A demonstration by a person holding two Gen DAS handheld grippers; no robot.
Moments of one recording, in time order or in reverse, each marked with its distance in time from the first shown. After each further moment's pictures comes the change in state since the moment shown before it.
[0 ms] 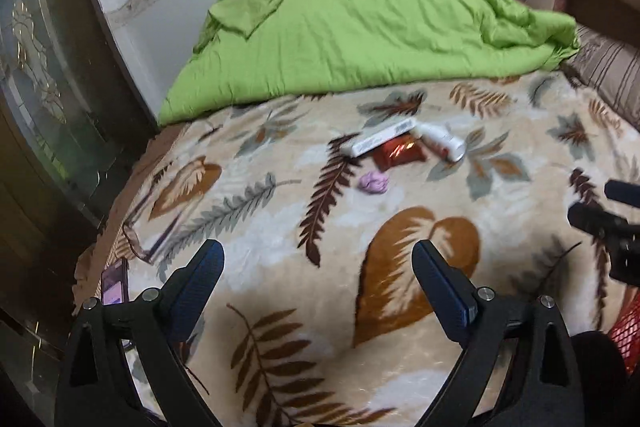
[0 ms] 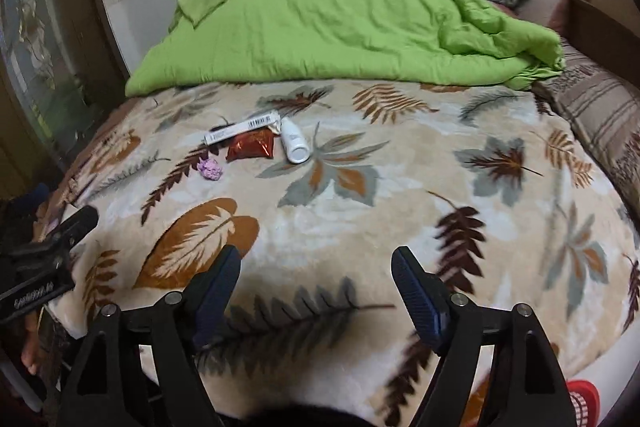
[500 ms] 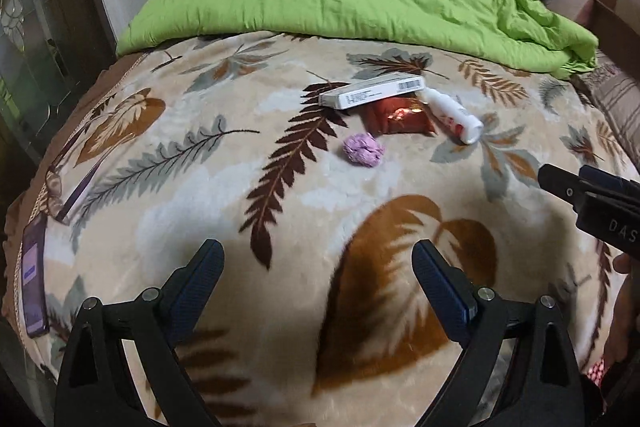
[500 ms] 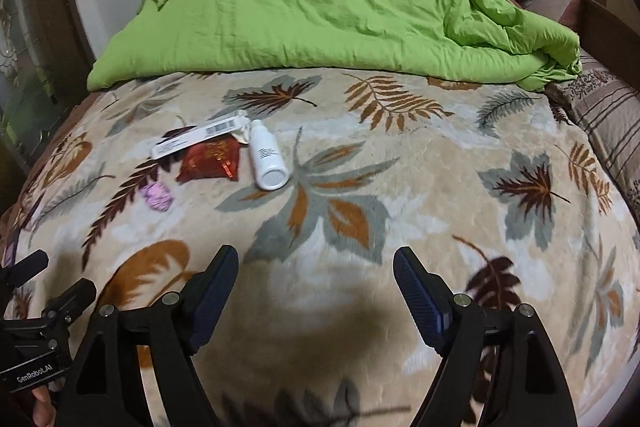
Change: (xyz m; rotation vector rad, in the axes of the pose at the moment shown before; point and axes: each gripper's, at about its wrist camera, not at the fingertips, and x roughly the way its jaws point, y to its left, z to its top) left arm 0.088 -0.003 -0.002 -0.143 0.142 -0.146; right arm 0.089 -0.009 0.044 0.004 0.039 -0.080
